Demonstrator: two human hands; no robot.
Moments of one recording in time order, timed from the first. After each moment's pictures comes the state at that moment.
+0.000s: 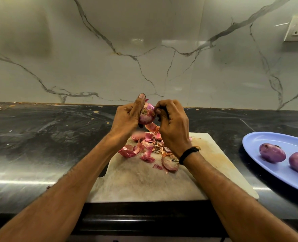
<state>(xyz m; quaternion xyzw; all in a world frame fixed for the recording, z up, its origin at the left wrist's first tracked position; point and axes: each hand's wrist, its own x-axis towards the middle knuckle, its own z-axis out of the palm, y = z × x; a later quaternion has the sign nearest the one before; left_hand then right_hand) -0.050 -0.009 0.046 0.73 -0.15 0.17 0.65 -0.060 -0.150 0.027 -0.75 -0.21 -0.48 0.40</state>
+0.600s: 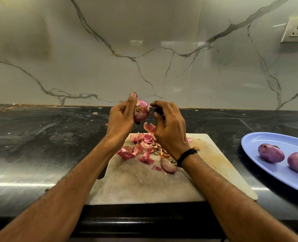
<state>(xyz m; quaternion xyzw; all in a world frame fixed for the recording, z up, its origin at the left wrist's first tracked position) -0.047 -0.007 0.045 0.71 -0.11 0.24 0.65 -0.060 -0.148 0.023 -0.78 -0.20 -0.48 0.36</state>
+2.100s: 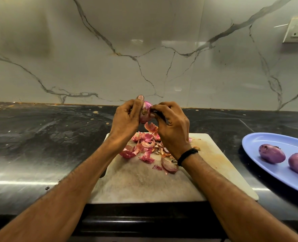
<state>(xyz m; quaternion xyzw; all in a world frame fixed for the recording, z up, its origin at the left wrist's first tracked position) -0.048 -0.009 0.040 0.73 -0.16 0.23 0.62 -0.059 -0.151 0.023 -0.75 -0.22 -0.52 0.34</state>
